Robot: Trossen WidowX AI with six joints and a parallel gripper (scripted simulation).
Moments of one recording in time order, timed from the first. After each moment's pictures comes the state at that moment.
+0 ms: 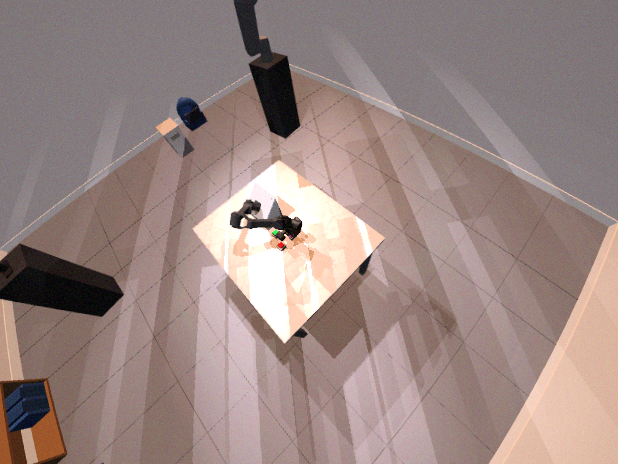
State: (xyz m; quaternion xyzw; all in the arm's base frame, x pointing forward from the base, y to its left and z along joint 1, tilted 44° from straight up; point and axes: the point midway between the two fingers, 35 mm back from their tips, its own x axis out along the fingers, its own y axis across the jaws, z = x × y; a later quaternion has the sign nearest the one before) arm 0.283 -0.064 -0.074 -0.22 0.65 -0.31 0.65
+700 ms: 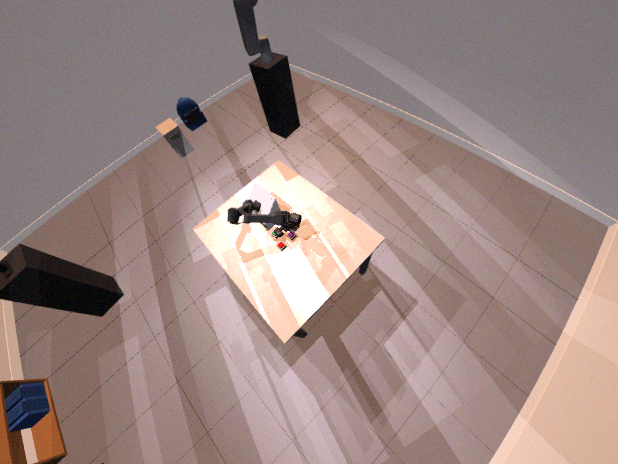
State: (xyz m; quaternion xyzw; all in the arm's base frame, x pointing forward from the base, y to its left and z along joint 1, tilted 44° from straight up) arm 0.281 -0.030 -0.038 -0.22 0.66 -0.31 0.64
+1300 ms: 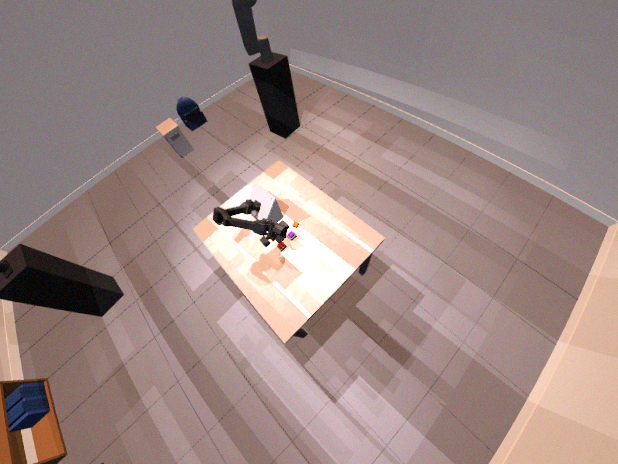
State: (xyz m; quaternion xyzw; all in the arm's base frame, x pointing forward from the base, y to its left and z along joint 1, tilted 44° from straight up) arm 0.287 -0.071 0.066 -0.21 0.65 -0.32 0.66
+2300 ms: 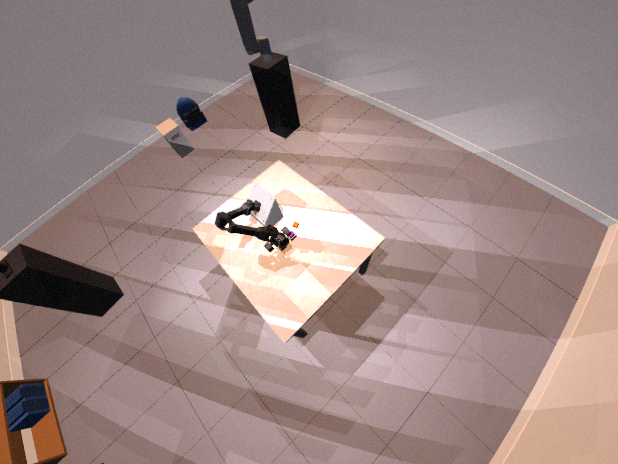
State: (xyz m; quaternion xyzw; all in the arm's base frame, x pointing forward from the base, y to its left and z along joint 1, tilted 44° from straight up) arm 0.280 -0.132 0.006 -0.22 0.65 -0.31 0.66
